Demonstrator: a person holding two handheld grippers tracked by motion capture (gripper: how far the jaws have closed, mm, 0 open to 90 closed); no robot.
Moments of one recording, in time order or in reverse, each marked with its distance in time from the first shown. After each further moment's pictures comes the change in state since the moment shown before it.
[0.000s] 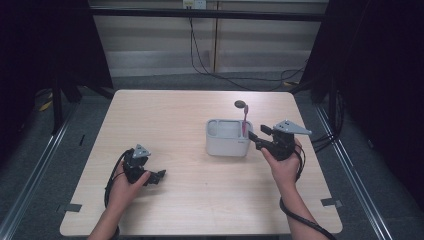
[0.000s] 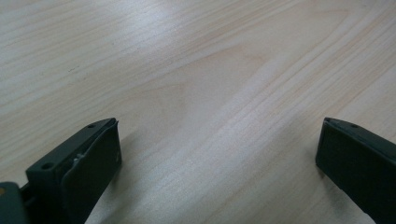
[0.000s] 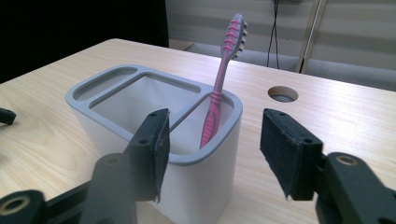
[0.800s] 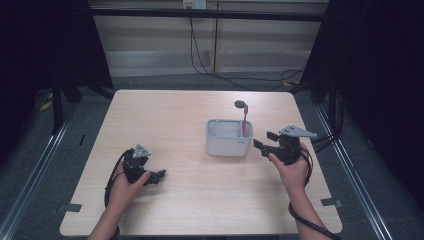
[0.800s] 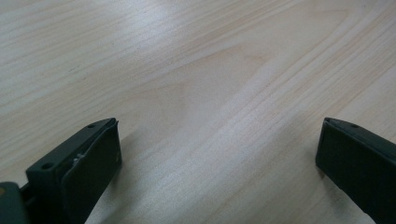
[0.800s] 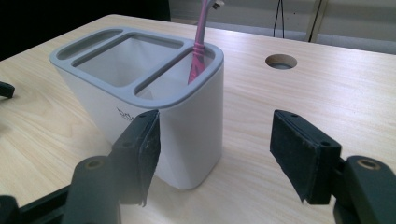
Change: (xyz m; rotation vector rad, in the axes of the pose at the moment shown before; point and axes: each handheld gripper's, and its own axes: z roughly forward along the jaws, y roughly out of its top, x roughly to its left) left arm 0.000 0.000 0.000 0.000 0.000 0.000; right arm -0.019 -0.019 -0.008 0.079 0.023 0.021
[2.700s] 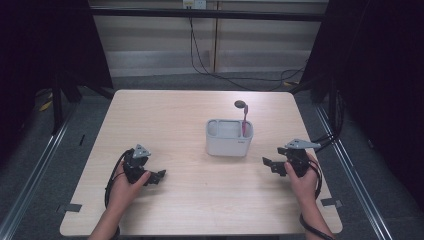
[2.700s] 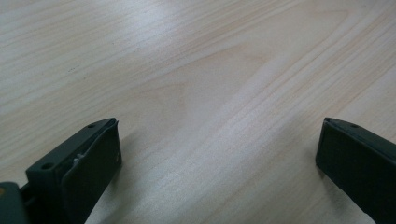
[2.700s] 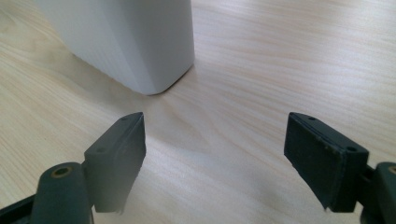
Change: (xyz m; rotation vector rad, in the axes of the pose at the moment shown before) left arm -0.001 0.000 0.000 -0.003 0.002 -0.006; right arm -0.030 -0.048 -0.009 0.183 0.003 -0.035
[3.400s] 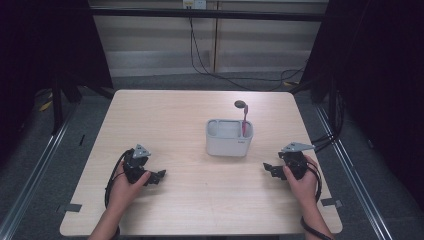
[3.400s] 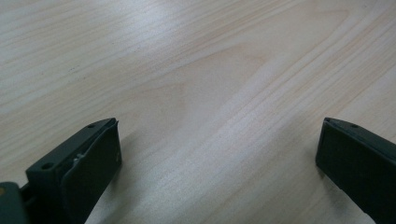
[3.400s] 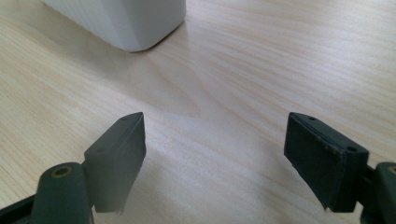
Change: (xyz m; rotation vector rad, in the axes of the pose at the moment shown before) left arm 0.000 0.000 0.000 0.000 0.000 -0.001; right arm -0.002 -0.011 0.008 0.117 -0.033 -0.049
